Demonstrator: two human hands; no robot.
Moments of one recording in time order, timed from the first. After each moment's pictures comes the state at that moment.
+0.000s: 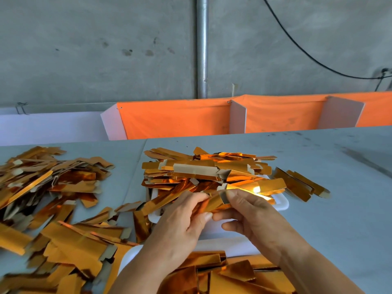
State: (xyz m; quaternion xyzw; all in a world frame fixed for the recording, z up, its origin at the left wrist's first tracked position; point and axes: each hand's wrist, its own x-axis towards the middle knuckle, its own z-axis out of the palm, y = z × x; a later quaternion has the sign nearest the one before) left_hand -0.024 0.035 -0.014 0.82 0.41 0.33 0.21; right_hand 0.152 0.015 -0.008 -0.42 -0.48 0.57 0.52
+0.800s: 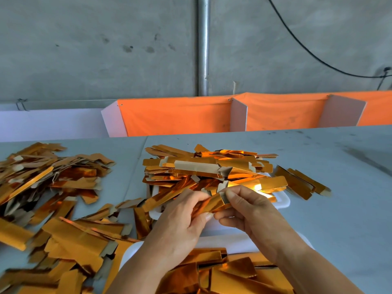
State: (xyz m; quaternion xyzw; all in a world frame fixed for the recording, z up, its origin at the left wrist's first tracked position) left_hand -0.026 0.033 -0.012 0.82 0.41 0.32 0.22; right_hand 0.150 0.016 -0.014 -0.45 -0.47 0.55 0.53
